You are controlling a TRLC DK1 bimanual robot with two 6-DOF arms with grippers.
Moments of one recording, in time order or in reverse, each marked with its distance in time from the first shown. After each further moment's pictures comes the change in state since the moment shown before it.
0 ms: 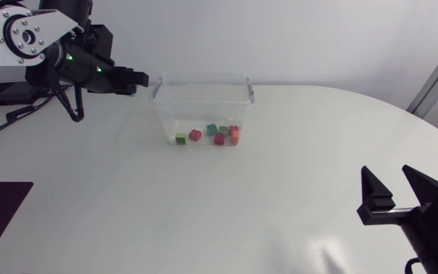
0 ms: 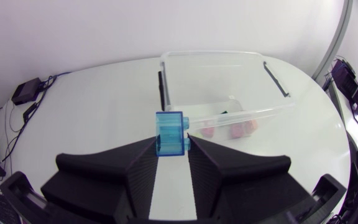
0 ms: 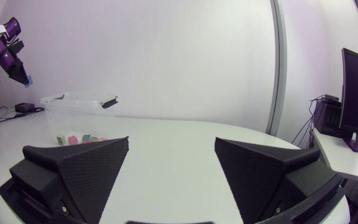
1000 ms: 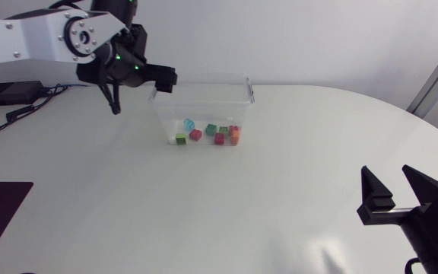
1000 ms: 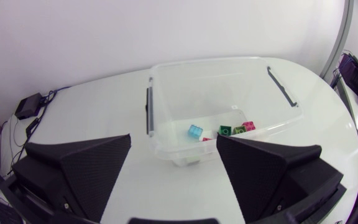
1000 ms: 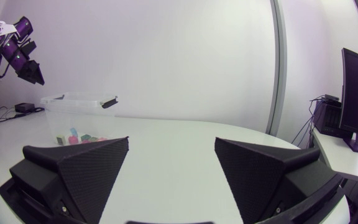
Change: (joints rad) left arm -0.090 0.147 0.117 0.064 -0.132 0.000; right arm 0.000 0.000 0.000 0.000 0.000 0.000
